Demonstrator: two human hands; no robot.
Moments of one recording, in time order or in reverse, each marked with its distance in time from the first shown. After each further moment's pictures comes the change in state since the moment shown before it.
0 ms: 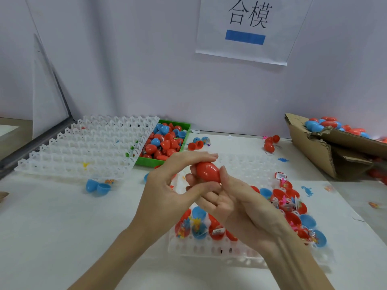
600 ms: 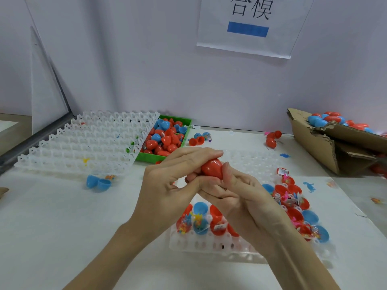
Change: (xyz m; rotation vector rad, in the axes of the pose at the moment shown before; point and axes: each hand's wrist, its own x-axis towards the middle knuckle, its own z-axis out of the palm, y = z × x) left_hand 0.002 0.002 -0.002 0.141 -0.014 0.152; right_hand -0.004 0.000 0.011 -0.181 0.033 -0.107
